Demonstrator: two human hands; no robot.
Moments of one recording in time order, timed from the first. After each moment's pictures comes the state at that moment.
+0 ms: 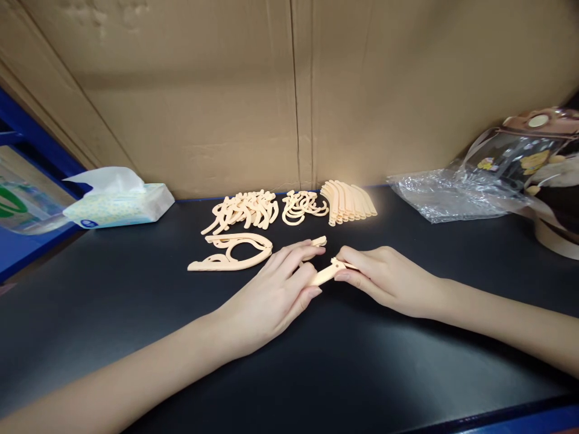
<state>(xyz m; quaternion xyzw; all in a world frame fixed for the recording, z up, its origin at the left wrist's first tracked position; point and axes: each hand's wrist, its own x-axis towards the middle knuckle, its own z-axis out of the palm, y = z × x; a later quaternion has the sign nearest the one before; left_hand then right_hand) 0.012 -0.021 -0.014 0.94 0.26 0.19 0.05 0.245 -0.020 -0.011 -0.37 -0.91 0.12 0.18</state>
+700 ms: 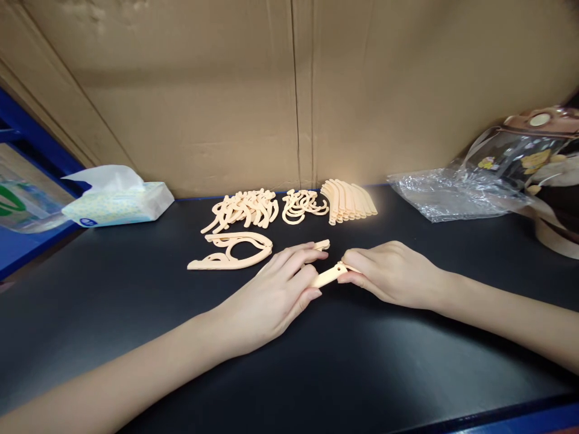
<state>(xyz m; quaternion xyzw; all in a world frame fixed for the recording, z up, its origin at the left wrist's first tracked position) 0.010 -0.021 -0.015 0.95 0.24 0.18 0.04 0.253 -0.014 -0.015 -0.29 -0.93 -0.17 0.16</state>
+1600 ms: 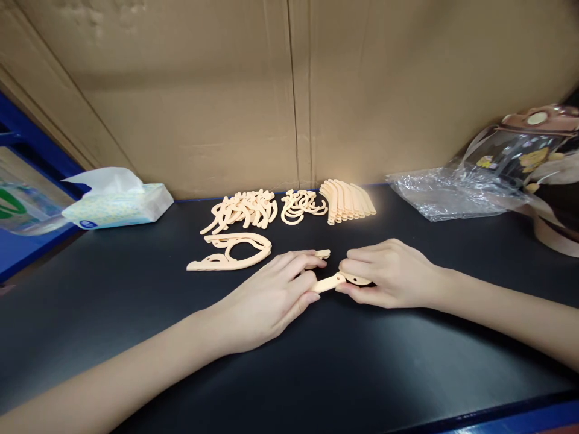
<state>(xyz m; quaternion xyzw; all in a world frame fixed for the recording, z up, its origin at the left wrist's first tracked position) 0.011 -0.019 -0.012 0.96 0.24 0.14 0.08 0.258 -0.013 -0.017 -0.27 -0.94 -0.13 0.16</state>
